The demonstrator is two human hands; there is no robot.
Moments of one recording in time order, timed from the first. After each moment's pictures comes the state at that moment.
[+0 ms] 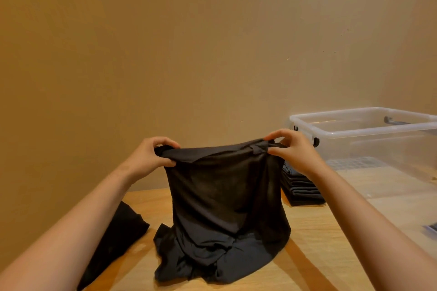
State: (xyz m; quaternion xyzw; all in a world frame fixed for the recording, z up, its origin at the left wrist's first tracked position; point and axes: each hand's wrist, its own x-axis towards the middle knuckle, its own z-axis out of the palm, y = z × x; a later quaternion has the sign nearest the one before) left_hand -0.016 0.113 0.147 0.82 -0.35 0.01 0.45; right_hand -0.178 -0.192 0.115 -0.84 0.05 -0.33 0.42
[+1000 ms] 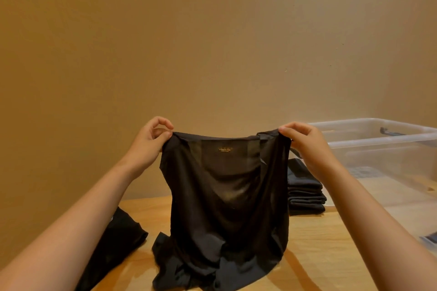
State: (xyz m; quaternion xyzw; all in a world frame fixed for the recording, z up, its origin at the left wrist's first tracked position) left_hand -0.039 0.100 0.180 0.73 -0.35 0.09 0.58; right_hand -0.200 -0.188 0.149 -0.71 0.01 -0.38 0.59
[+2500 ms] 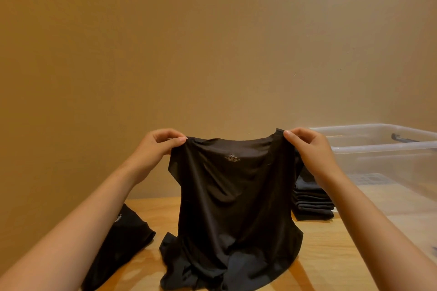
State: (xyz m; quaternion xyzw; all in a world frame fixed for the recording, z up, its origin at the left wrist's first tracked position) left_hand -0.043 0.119 0.179 0.73 -0.37 0.03 0.57; right_hand -0.195 -0.176 0.142 -0.73 0.03 -0.43 0.53
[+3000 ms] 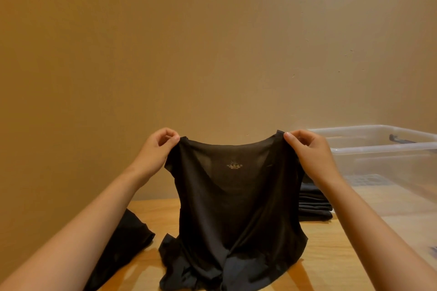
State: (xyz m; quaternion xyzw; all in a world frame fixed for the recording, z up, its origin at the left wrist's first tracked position) left_hand -0.045 0.110 0.173 0.76 -0.33 0.09 0.55; right_hand -0.197 -0.176 0.139 -0.74 0.05 -0.46 0.48
